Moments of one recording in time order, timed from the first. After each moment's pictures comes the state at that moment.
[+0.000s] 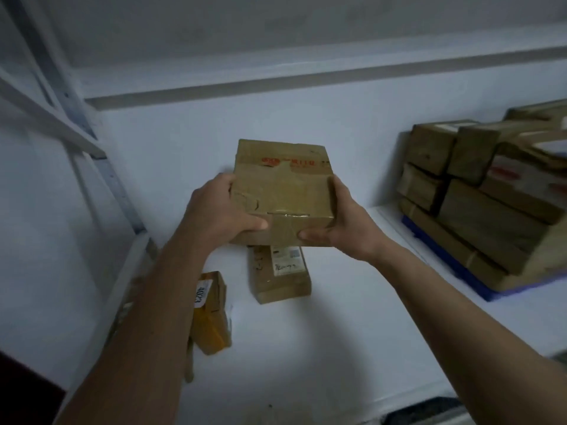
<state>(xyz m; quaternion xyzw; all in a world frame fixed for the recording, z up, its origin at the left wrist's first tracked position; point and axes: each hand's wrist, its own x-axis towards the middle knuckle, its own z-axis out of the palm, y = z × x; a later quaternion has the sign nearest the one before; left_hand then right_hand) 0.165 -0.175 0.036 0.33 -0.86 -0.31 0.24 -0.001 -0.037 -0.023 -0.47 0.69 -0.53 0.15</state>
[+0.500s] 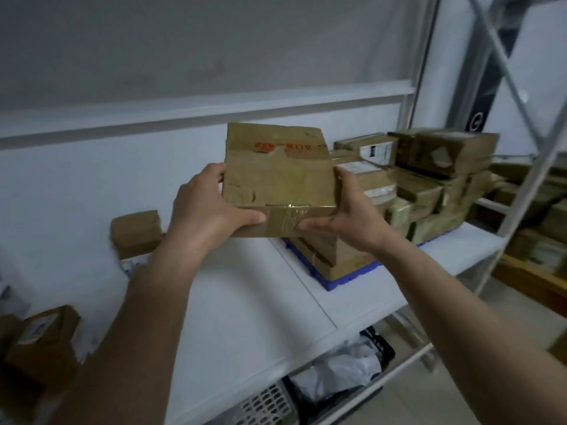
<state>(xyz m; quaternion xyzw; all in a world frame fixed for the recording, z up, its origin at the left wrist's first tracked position) 0.055 0.079 0.080 0.20 -0.87 -0.31 0.31 -0.090 0.249 0.038 -0.39 0.76 -0.53 -0.01</state>
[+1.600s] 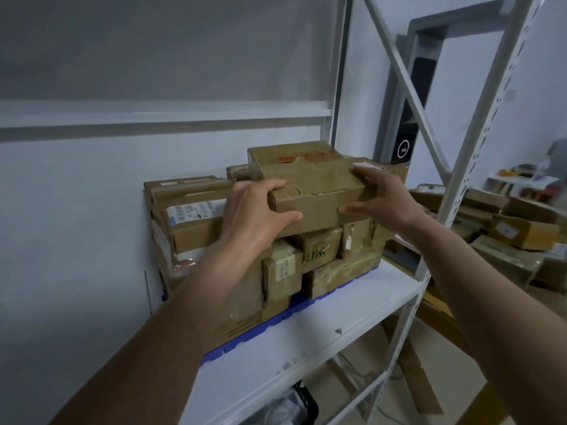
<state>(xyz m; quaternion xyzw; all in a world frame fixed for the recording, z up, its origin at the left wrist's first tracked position) -0.275 0.277 0.049 0.13 -0.89 -0.29 0.32 -0.389 0.467 0.064 -0.31 0.83 -0.47 -0.07</state>
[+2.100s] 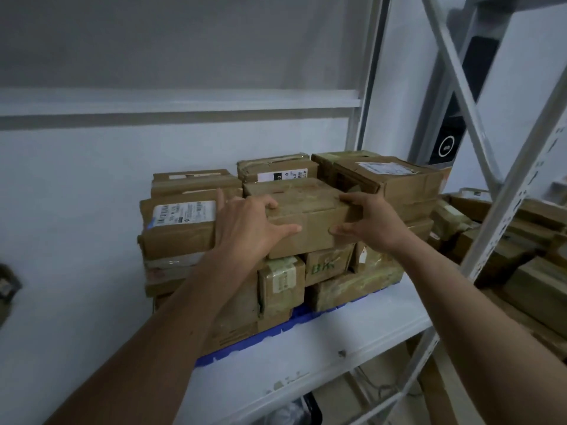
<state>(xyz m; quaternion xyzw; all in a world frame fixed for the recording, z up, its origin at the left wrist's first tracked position) -0.325 0.270 0.032 0.23 -0.92 -0.15 0.29 -0.463 0.435 0.029 -0.36 0.87 -0.35 -0.04</state>
